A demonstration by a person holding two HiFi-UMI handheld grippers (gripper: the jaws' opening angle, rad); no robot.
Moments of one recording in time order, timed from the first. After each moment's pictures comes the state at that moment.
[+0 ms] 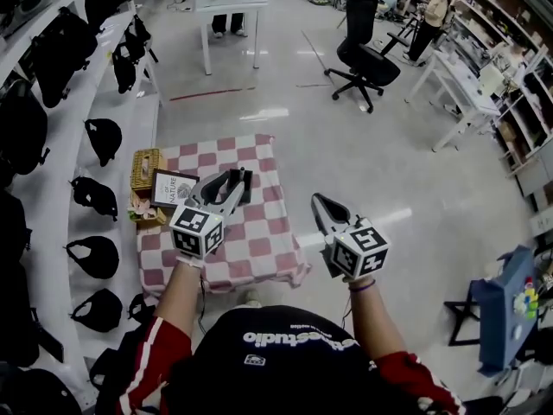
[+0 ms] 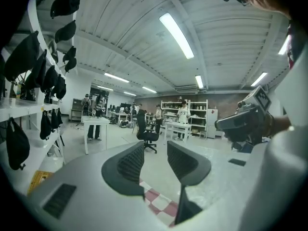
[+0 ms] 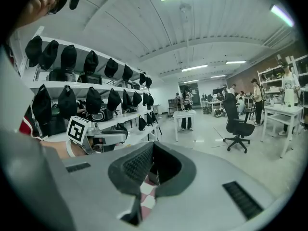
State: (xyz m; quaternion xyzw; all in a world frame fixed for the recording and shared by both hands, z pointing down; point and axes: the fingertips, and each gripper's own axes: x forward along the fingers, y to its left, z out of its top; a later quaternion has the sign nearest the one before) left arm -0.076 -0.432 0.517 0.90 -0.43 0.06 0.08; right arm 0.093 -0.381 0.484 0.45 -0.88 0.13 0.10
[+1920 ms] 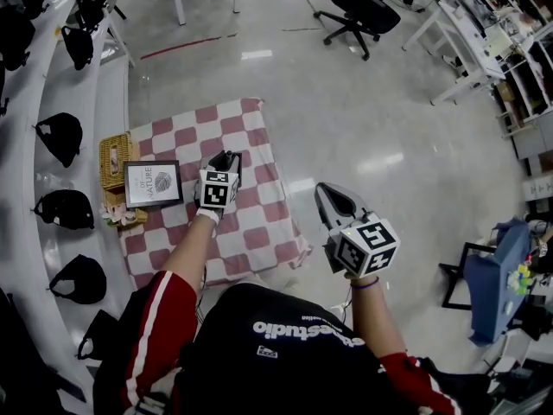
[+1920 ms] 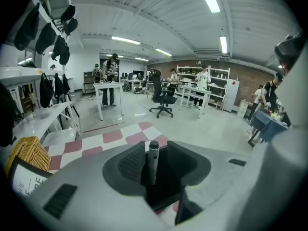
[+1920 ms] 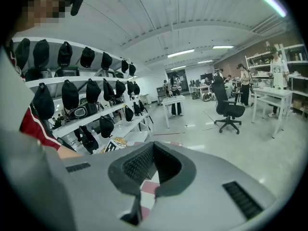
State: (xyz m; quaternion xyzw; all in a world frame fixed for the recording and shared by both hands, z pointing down) left arm -0.068 -0.587 0.787 0.82 -0.48 0.24 0.19; right arm 0.106 -0.450 0.562 0.49 -0.83 0.21 0.14
